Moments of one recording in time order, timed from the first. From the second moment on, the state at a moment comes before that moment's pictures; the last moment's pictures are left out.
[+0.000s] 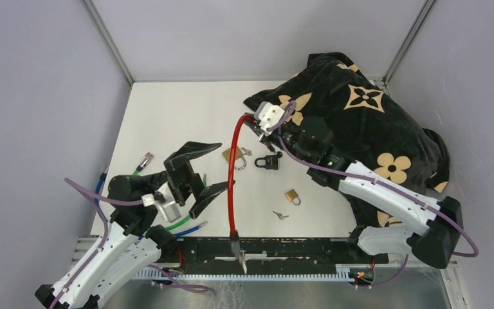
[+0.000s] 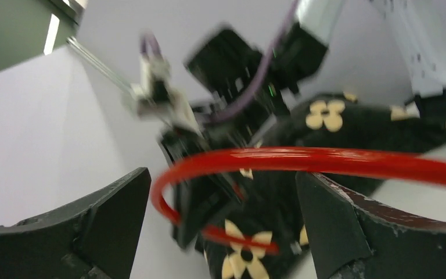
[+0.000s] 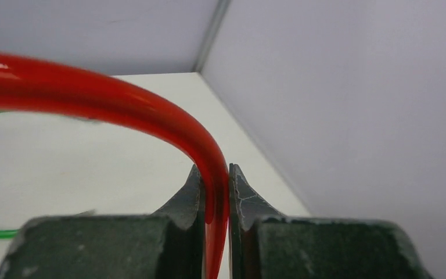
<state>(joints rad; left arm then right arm) -0.61 0.56 0.66 0.55 0.85 0.41 0.88 1.27 1.07 0.27 -0.12 -0.33</state>
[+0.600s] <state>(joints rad) -0.61 0.64 0.66 -0.08 0.43 0.71 0.89 1.14 1.15 0.08 0.36 -0.87</state>
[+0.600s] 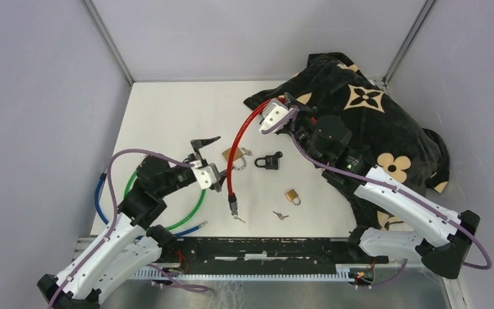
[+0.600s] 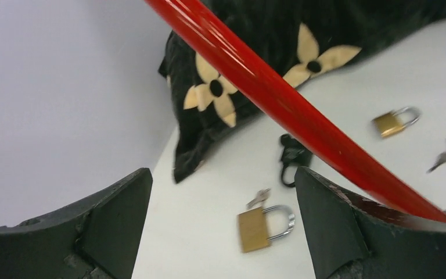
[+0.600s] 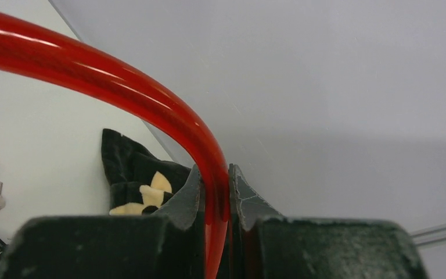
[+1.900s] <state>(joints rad) -0.50 0.69 0.36 0.21 0.45 -0.16 0.89 1.14 1.15 -0.03 0.30 -0.85</state>
